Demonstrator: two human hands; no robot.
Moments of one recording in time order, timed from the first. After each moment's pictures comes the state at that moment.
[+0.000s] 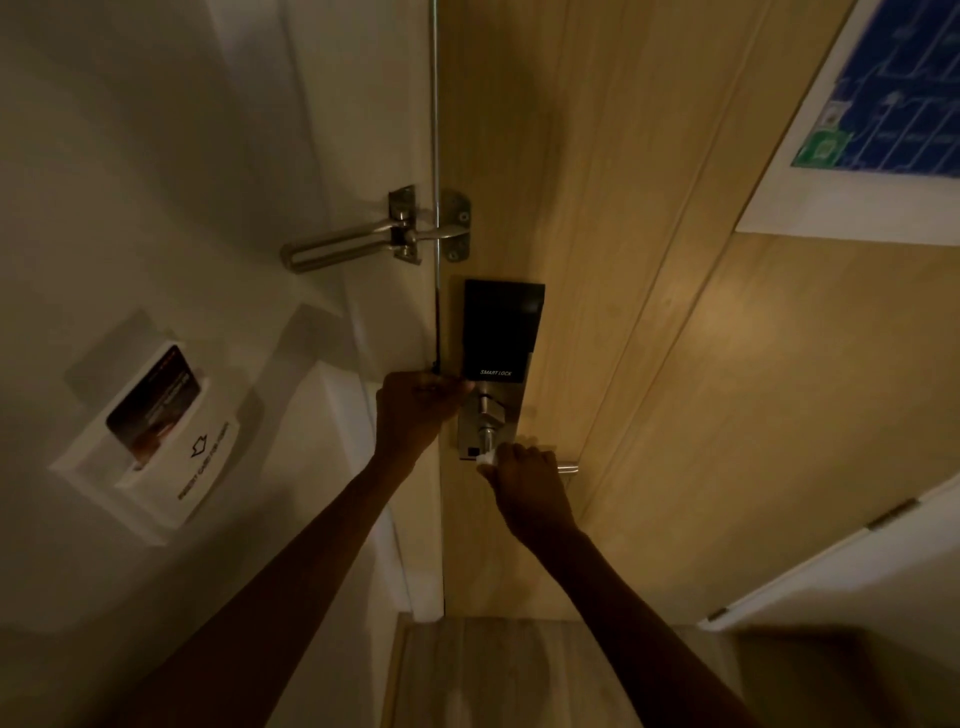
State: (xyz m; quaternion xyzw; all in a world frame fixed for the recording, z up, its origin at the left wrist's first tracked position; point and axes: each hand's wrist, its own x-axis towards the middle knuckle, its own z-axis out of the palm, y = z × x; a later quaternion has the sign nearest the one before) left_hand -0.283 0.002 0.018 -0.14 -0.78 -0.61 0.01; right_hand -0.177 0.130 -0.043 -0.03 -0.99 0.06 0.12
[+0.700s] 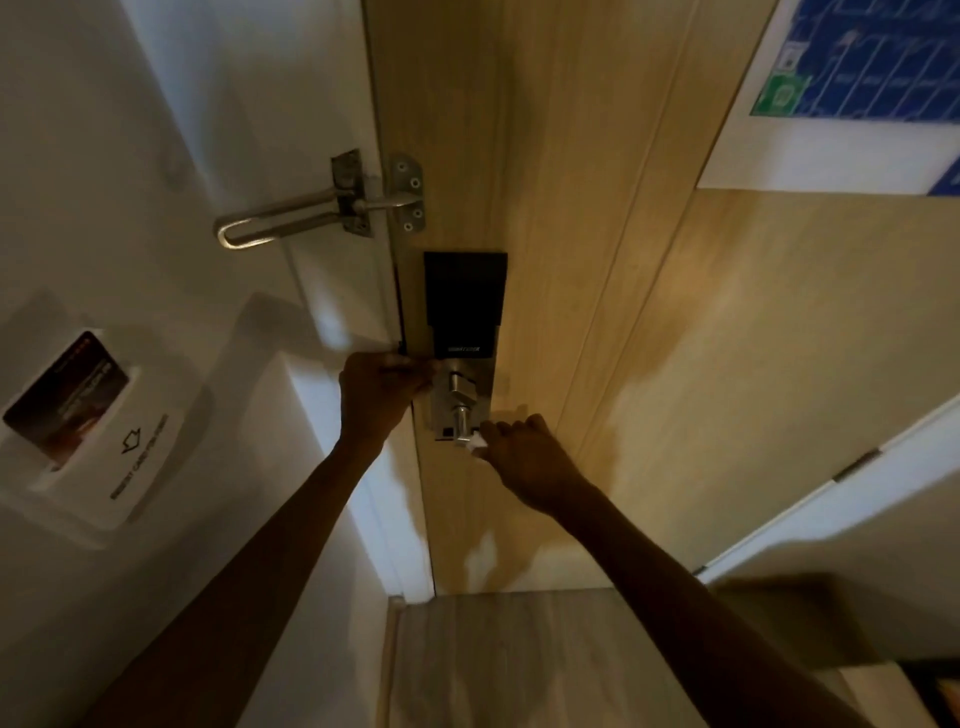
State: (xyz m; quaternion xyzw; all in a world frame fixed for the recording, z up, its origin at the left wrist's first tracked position) left_hand -0.291 0.004 0.012 -0.13 -0.74 -0.65 -0.02; right_hand -0.176 0.173 -0.047 0.09 -0.99 -0.03 0.07
